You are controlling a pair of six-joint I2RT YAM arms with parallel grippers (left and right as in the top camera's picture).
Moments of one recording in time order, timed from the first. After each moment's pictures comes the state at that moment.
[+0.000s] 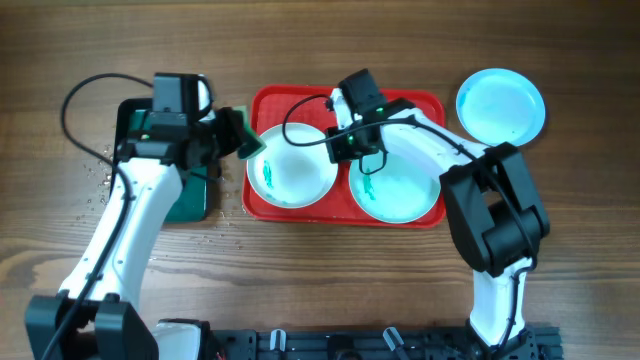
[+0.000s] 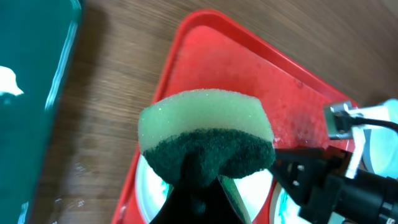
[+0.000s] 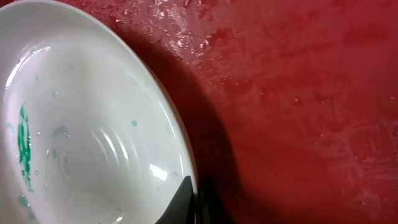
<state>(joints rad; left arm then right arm) -0.10 1.48 1.09 -0.61 0.24 -0.51 0.49 2.10 1.39 -0.51 -0.29 0.23</state>
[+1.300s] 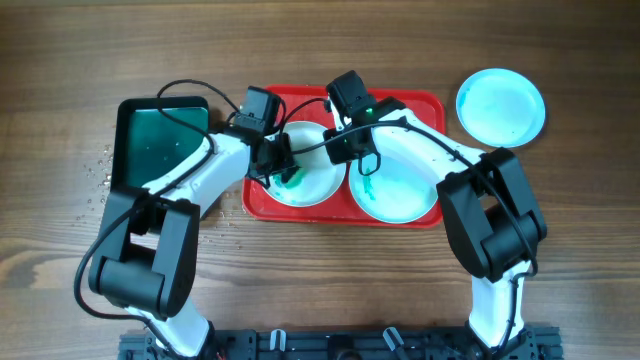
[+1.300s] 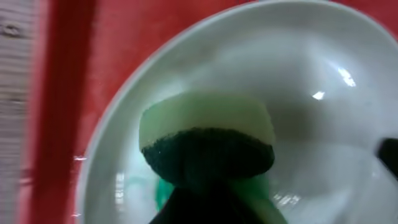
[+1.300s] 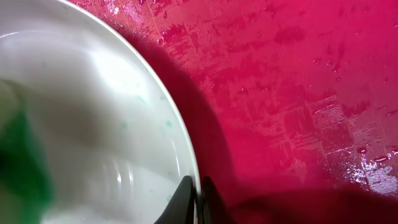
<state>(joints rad) -0.32 1.84 1.10 -0.52 0.09 -0.54 0.53 2.09 1.43 -0.61 -0.08 0.21</state>
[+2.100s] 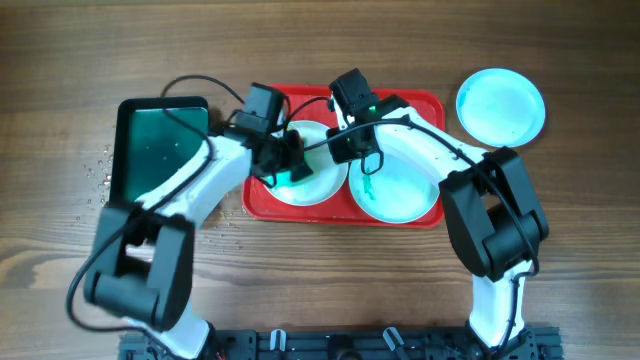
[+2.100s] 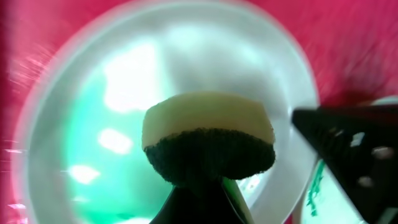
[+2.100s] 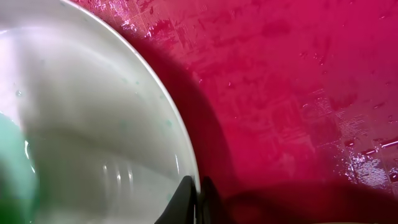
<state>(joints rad) -0.35 1.78 1.10 -0.51 0.22 -0.54 0.51 2.09 1.44 -0.63 -0.08 0.21</state>
